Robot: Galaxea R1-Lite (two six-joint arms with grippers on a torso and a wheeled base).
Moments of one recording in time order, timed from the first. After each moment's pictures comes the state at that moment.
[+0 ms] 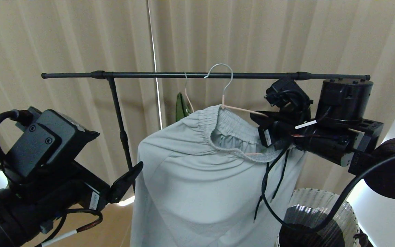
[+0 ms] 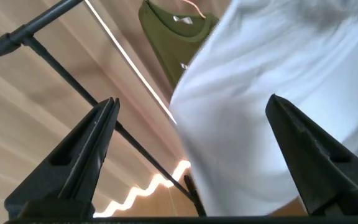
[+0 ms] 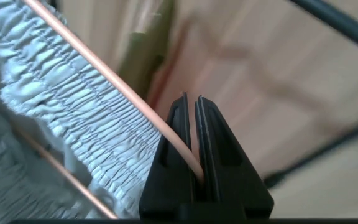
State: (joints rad) left arm -0.71 1.23 -0.51 -0.54 0.37 0.39; right arm 0.50 1.75 -0.95 -0.62 -0.08 -0.29
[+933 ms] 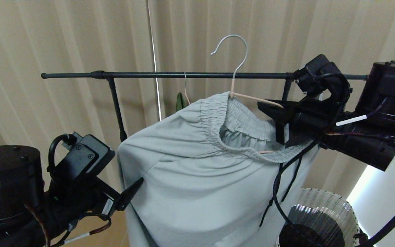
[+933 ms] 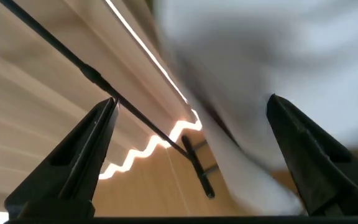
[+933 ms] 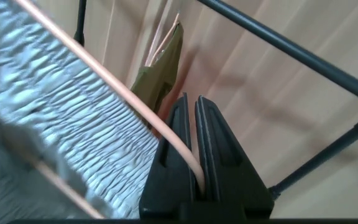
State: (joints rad) left arm -0.58 1.36 -0.43 -0.59 0.29 0.37; right arm 0.54 1.59 -0.89 -0.62 -0.01 -0.28
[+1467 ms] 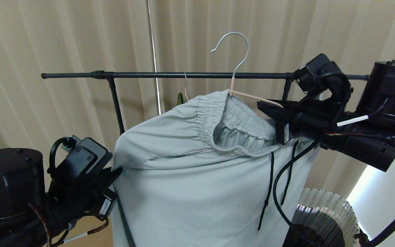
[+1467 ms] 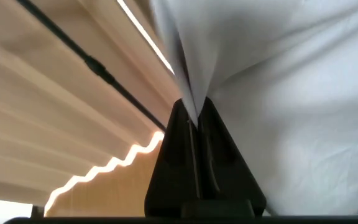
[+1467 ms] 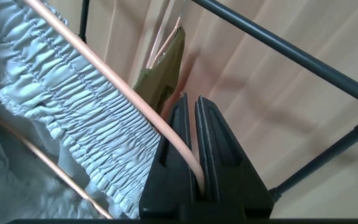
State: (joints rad) left arm -0.53 1.38 -0.40 -0.62 0.29 0.37; right arm 0.54 1.59 -0.89 -0.62 -0.02 -0.28
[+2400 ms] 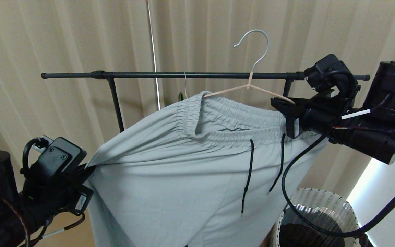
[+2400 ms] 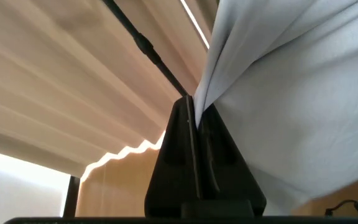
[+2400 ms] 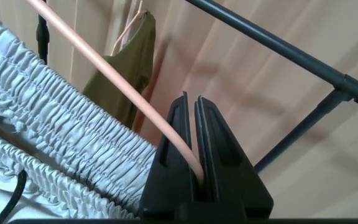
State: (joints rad) left arm -0.35 1.33 -0.34 -0.68 0.28 0.46; right arm 0.44 1.59 -0.89 -0.62 -0.02 -0.28
